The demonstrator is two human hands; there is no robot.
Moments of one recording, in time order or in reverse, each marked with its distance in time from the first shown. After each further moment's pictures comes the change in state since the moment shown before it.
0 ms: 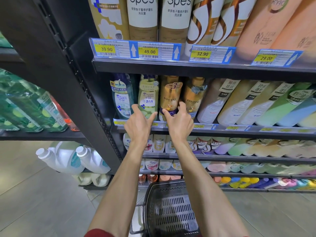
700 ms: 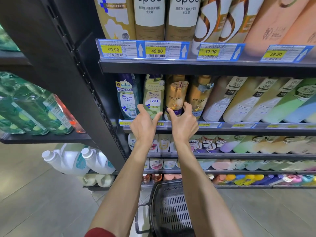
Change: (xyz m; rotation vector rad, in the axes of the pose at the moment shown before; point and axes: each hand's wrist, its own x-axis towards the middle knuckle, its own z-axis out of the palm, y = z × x) left_hand 0.004 -0.004 0.003 -0.007 -0.049 0.037; right_hand -0.008 -0.005 0.012 0.027 0.130 0.103
